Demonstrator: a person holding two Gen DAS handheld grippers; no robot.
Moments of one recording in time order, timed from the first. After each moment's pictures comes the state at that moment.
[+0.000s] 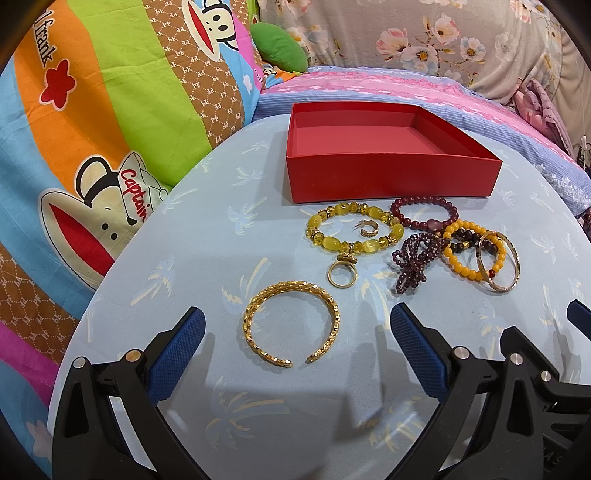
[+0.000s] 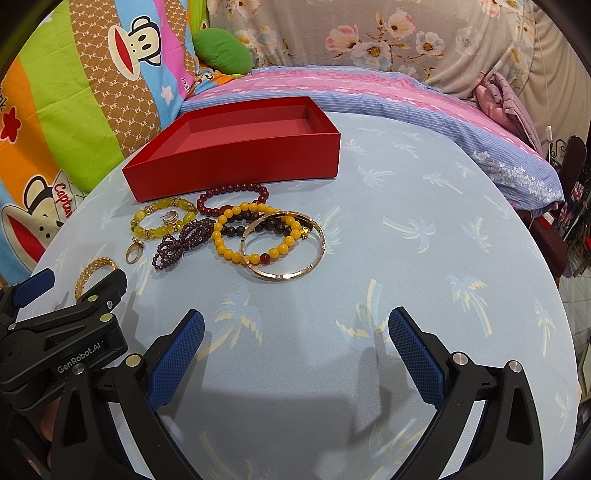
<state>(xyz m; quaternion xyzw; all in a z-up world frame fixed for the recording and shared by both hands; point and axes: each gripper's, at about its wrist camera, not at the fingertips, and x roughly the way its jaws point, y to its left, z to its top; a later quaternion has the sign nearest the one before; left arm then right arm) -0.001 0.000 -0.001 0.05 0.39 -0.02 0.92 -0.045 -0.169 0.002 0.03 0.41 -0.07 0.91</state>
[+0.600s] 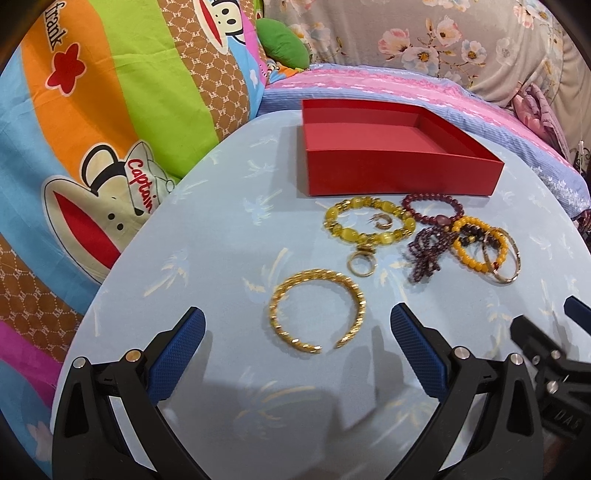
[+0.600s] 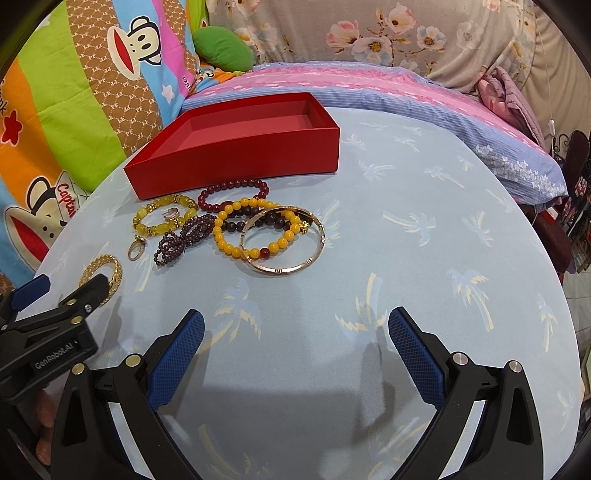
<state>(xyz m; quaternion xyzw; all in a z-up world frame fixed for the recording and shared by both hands) -0.006 0.026 0.003 0.04 0.40 -0.03 0.92 -0.049 -0.175 0.001 0.04 0.41 -0.06 0.91</state>
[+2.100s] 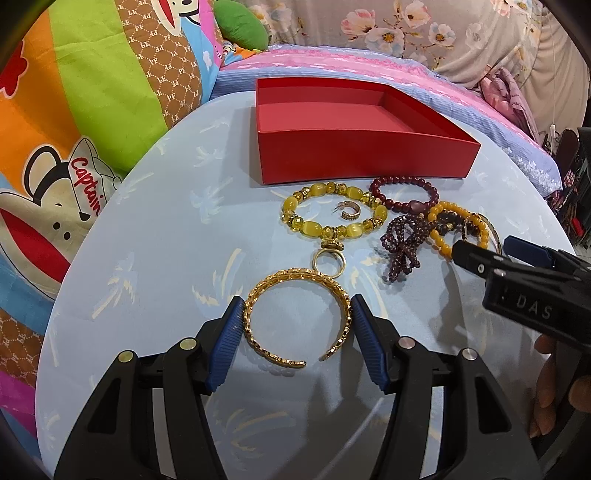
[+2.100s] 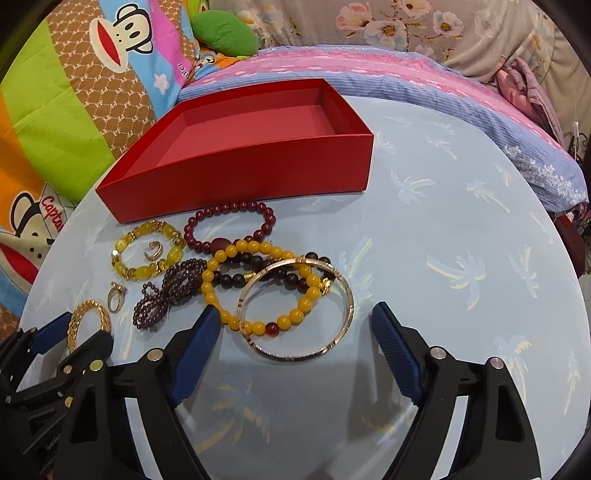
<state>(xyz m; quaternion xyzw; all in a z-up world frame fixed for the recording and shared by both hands) 0.018 0.014 -0.008 0.04 0.43 -0.12 0.89 0.023 -0.178 -0.006 0.05 0.44 -0.04 0.89</state>
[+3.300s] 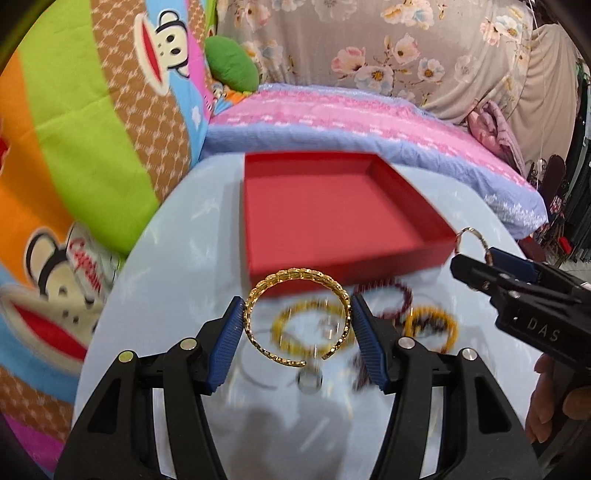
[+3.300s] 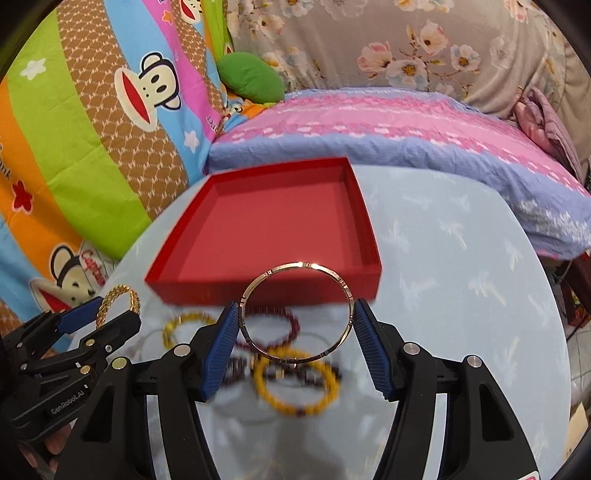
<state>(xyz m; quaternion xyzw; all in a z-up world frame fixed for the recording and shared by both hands) 0.072 0.001 0.070 0.02 0.37 -0.15 0.92 0.060 -0.194 0.075 0.06 0.38 0.02 0.92</state>
